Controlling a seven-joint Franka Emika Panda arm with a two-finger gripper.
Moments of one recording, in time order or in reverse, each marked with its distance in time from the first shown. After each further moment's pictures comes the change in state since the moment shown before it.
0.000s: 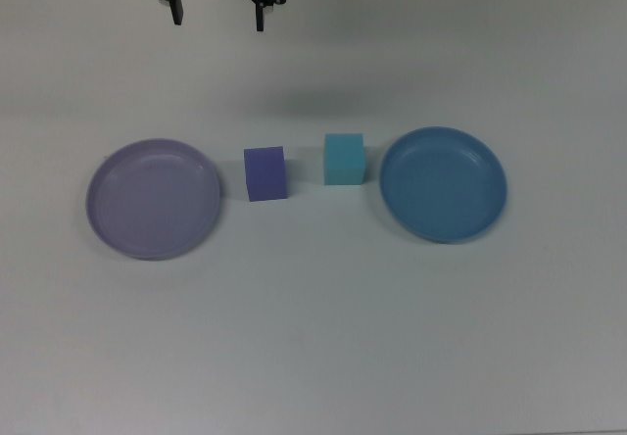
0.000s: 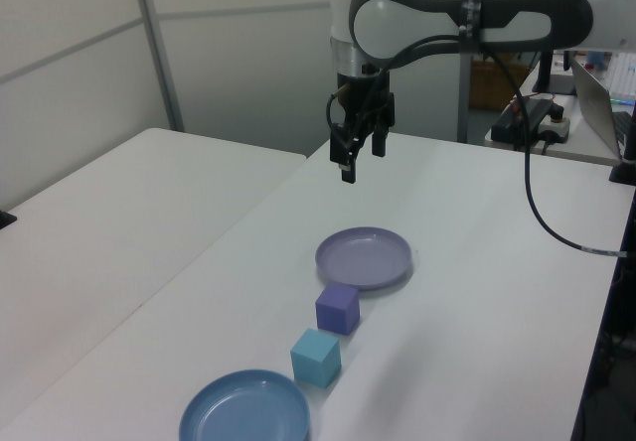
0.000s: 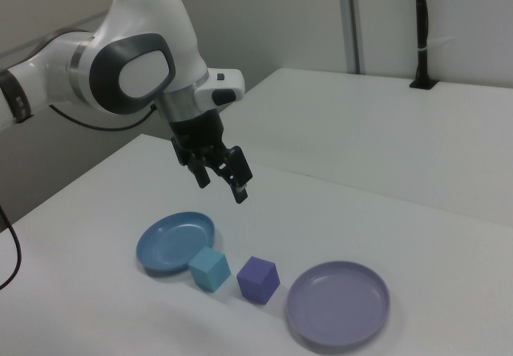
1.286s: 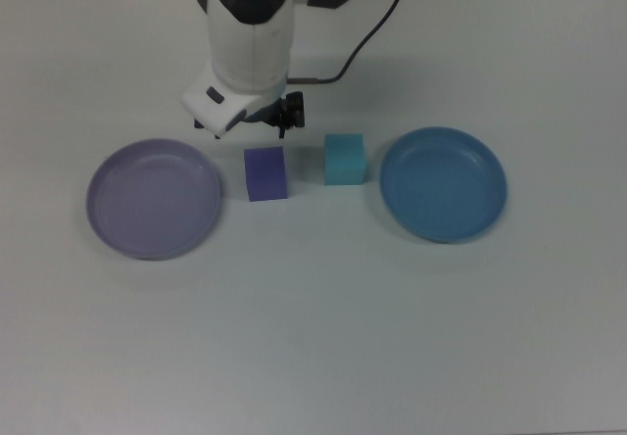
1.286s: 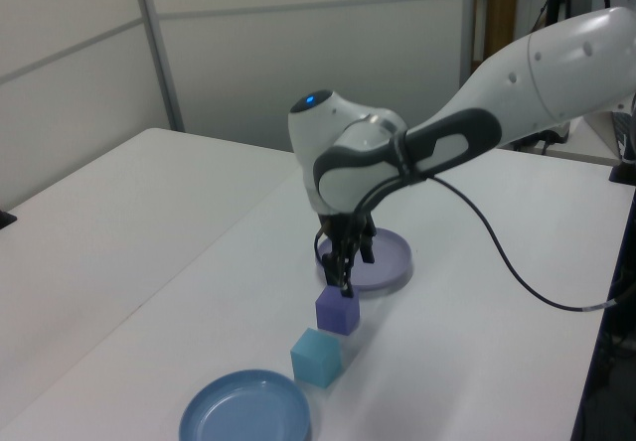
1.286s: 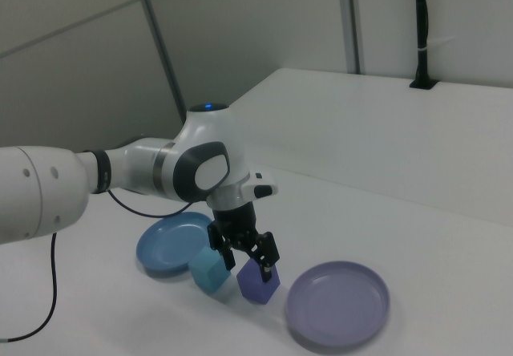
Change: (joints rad) arm 0.066 0.260 0.002 -0.189 -0.104 0.255 -0.003
